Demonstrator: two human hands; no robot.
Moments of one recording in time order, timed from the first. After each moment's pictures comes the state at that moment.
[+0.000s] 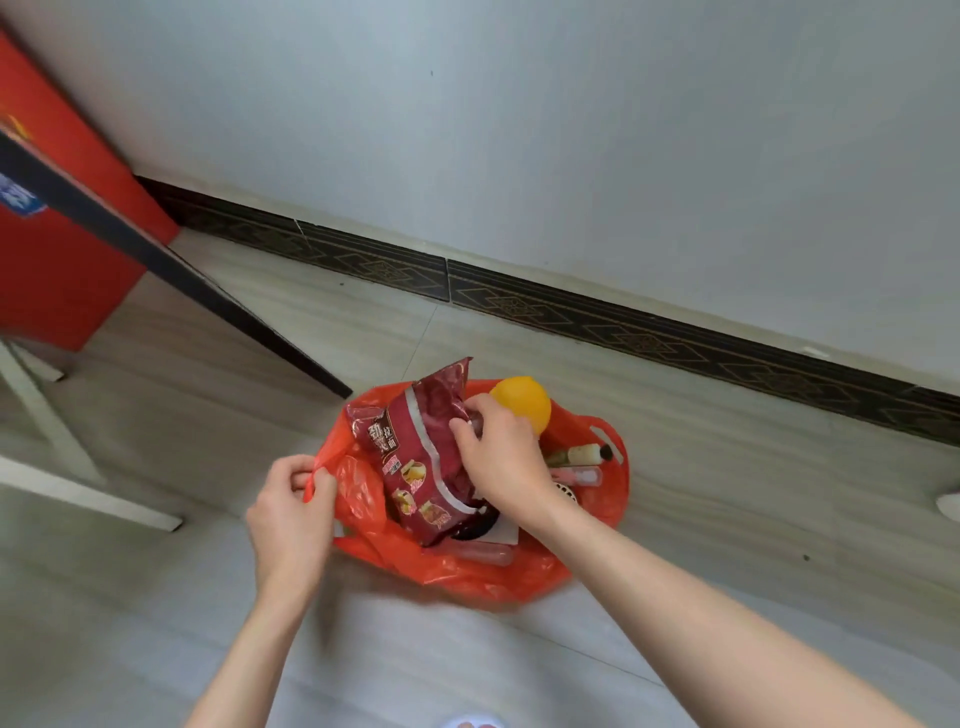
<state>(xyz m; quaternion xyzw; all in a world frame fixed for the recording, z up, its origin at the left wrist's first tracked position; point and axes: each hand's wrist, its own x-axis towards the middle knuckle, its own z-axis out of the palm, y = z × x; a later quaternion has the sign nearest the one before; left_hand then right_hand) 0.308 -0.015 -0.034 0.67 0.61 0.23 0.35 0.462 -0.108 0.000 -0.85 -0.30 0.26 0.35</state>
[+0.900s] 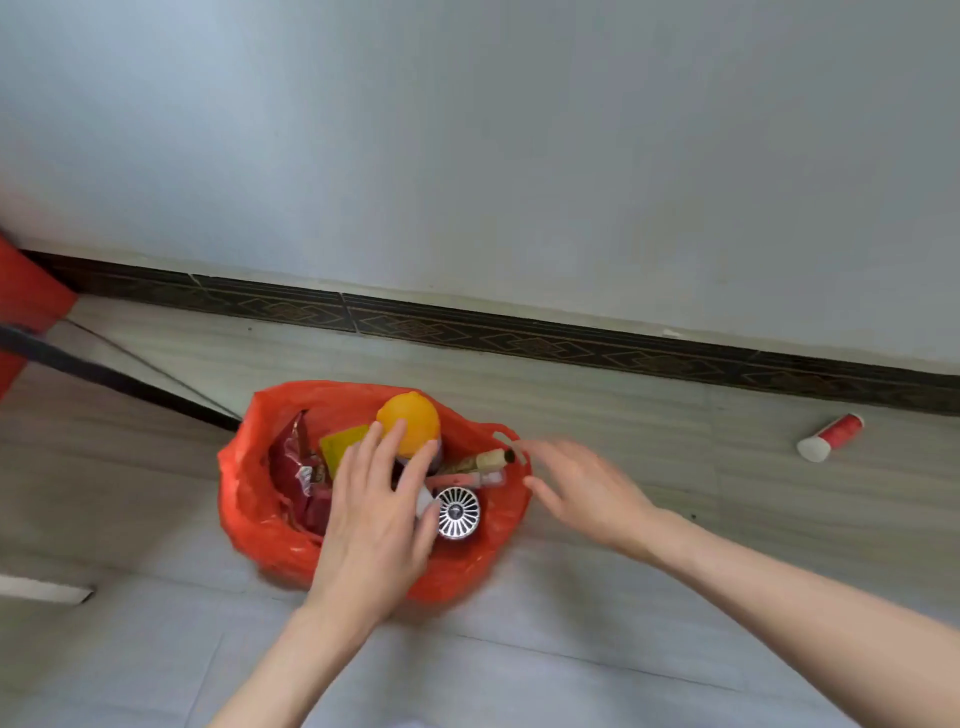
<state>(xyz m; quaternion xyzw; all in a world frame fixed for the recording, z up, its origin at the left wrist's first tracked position) 0.384 -0.114 0.009 0.97 0.18 0.09 0.13 0.544 -0.270 0.005 -0.86 -0.42 0.24 0.17</state>
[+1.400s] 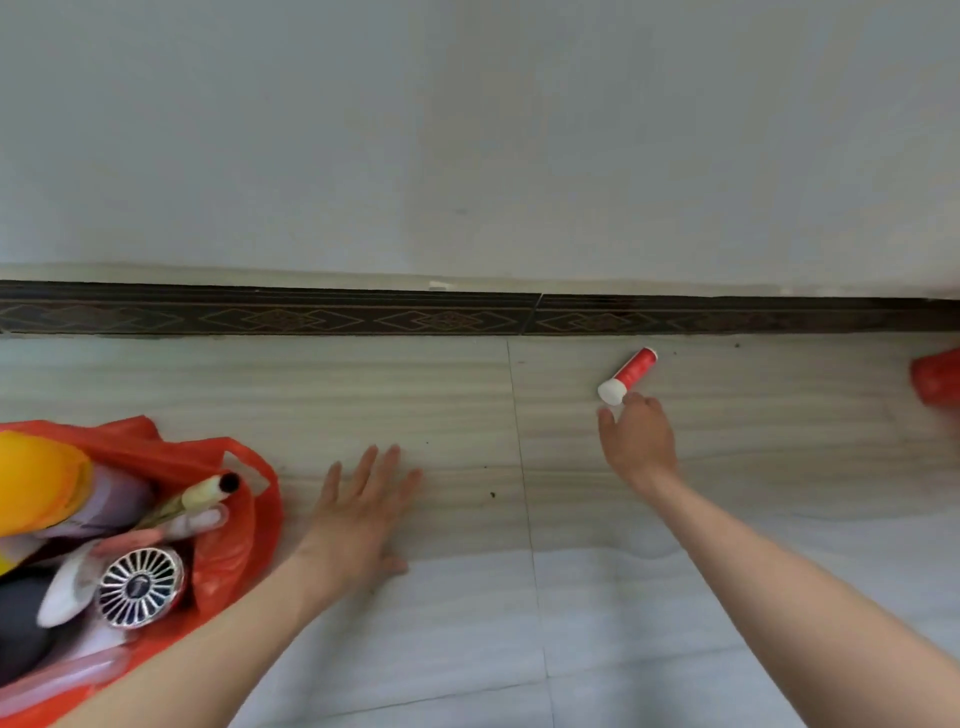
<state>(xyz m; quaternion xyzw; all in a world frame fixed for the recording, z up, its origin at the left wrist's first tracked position) 0.556 -0.263 -0.116 0.97 -0.04 -0.25 0.05 0.715 -0.504 -0.078 -0.98 0.07 0.14 0.15</state>
